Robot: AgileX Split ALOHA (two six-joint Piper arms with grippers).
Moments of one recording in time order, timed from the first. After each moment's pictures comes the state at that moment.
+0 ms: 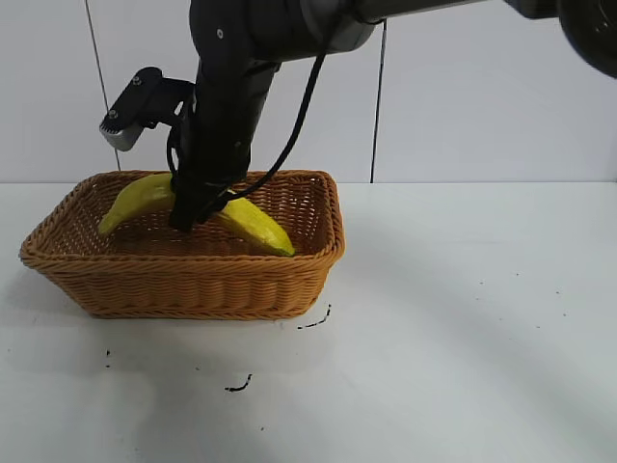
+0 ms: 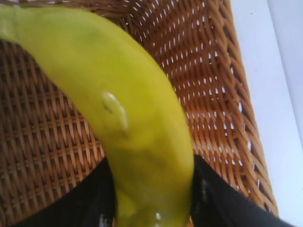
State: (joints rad) left arm -0.02 0.00 -0.49 -0.06 1.07 0.06; right arm 0.71 2.44 -2.10 -0.12 0.72 -0.54
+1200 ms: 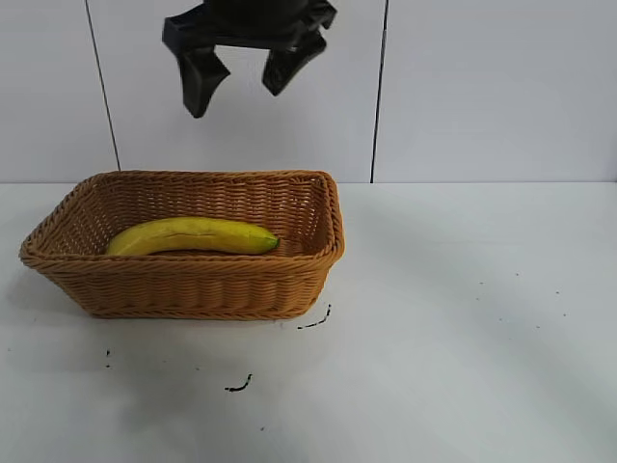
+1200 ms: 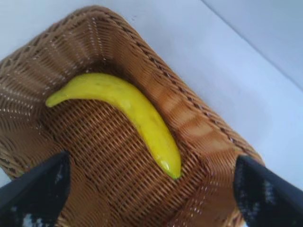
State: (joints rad) left arm -0.02 0.00 -0.49 -0.06 1.07 0.06; right arm 0.48 2.20 -2.16 0.08 1.07 -0.09
